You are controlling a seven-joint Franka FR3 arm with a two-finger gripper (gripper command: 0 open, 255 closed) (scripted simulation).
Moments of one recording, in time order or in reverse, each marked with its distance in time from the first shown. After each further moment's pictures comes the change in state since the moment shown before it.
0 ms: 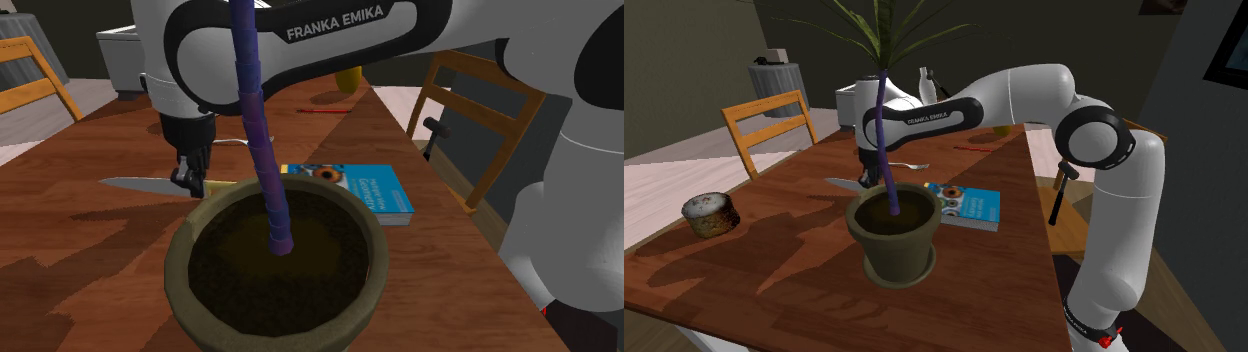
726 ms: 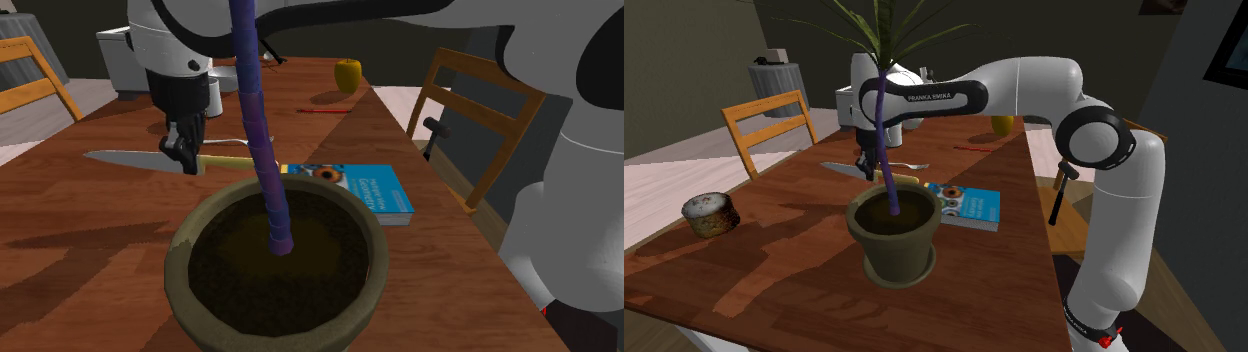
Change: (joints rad) arm 0.005 -0.001 0.003 0.141 0.002 -0.141 -0.003
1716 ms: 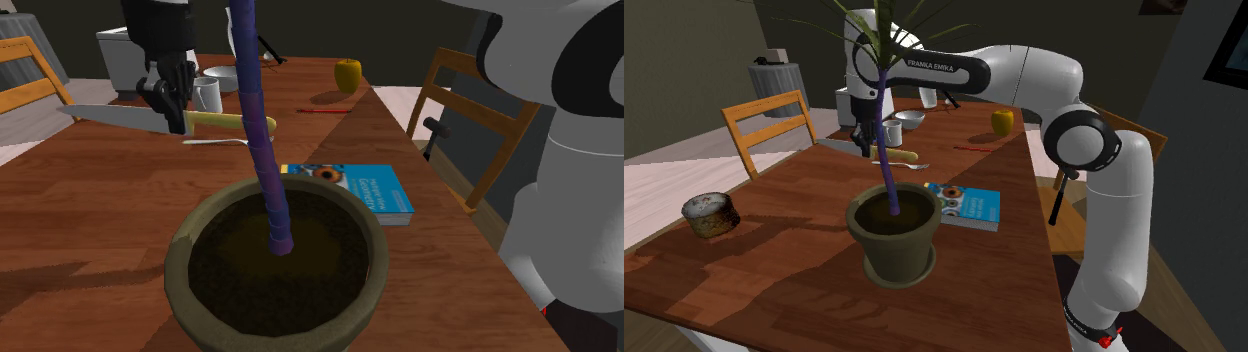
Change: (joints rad) arm 0.028 0.071 0.005 0.301 -0.025 -0.234 0.005
